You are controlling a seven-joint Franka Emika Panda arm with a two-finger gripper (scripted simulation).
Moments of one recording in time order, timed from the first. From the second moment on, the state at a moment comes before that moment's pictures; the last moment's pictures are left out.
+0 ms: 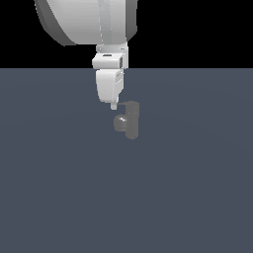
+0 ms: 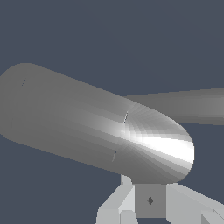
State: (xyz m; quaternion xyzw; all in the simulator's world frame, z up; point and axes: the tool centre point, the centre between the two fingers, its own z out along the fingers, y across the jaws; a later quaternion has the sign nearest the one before) arm 0.007 0.039 0.174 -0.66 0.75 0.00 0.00
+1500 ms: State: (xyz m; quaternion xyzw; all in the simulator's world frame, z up) arm 0.020 -0.060 0.174 -0.67 0.74 0.00 0.00
